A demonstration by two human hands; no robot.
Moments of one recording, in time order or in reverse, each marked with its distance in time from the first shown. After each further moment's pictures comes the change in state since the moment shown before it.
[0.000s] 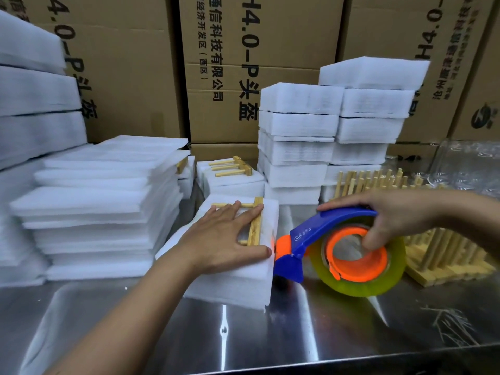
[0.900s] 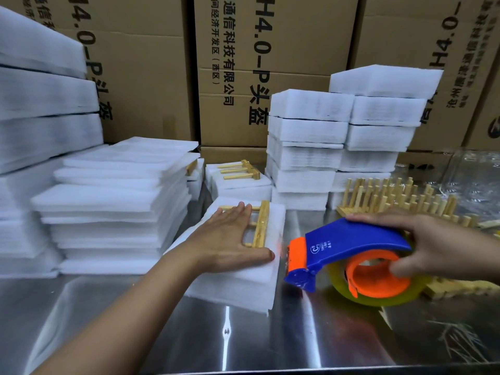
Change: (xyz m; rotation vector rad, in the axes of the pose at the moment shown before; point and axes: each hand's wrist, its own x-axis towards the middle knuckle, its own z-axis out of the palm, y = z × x) left_hand 0.000 -0.001 -0.003 -0.040 -0.060 -0.074; right_hand -0.029 0.036 0.030 0.013 0.275 -0.202
